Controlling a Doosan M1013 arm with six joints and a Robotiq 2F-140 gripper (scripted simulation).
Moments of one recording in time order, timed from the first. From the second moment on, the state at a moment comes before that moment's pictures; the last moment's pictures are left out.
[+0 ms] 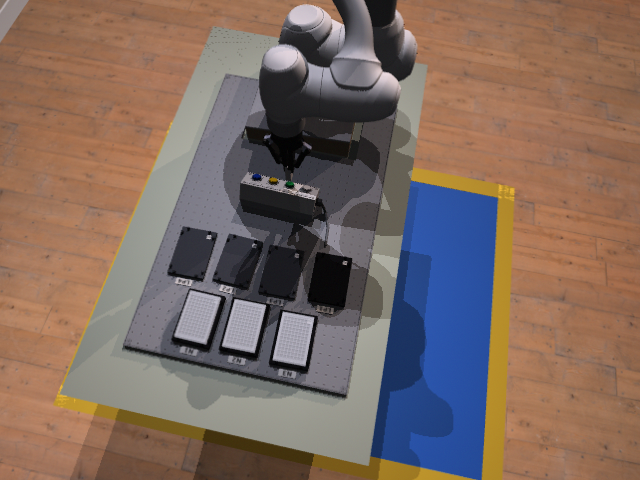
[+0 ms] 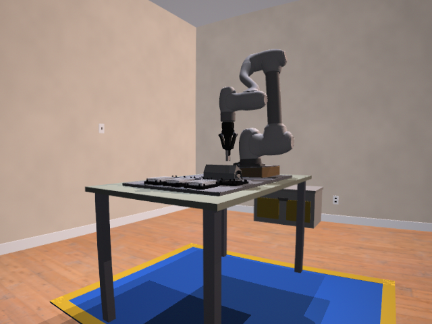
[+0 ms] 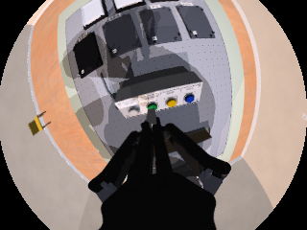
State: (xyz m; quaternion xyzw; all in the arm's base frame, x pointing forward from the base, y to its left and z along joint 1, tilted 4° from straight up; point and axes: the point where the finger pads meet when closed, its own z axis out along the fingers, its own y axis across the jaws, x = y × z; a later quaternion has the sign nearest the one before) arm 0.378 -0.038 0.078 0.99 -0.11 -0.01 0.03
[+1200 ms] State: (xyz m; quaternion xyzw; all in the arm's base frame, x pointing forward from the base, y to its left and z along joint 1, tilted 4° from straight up) arm 0.378 -0.038 0.068 0.99 -0.11 -0.01 0.03
